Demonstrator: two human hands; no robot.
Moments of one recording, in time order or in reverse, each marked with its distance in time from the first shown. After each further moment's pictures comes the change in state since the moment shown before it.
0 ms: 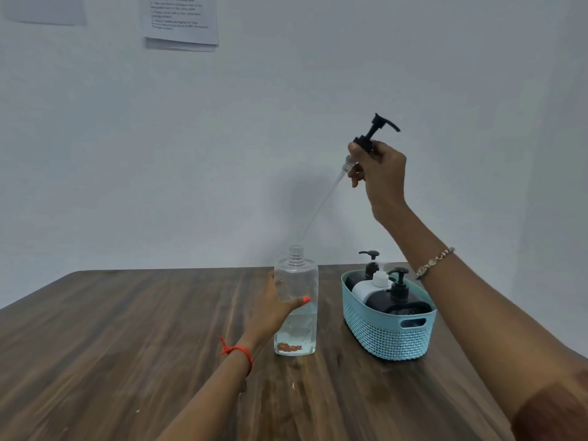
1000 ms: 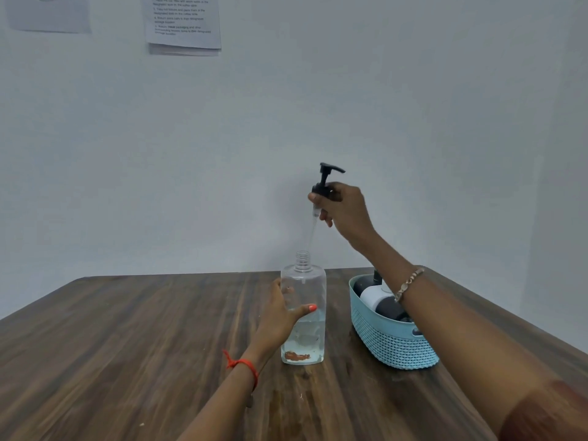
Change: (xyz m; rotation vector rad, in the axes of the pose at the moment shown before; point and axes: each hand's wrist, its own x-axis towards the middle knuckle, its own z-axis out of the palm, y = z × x) left_hand 0.004 -0.005 0.003 0.024 0.006 -0.012; right_hand -0.024 0.052 0.031 -0.201 -0.258 0.136
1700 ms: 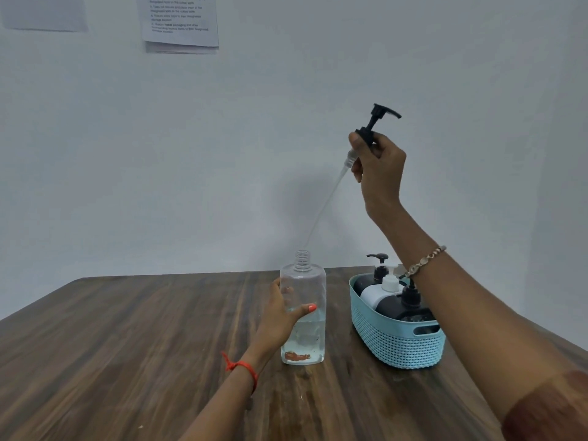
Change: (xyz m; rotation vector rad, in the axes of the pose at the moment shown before) left_hand -0.002 0.002 0.000 -0.030 -0.010 0.004; right_hand 0.021 -0.043 -0.026 0.271 0.338 -0.201
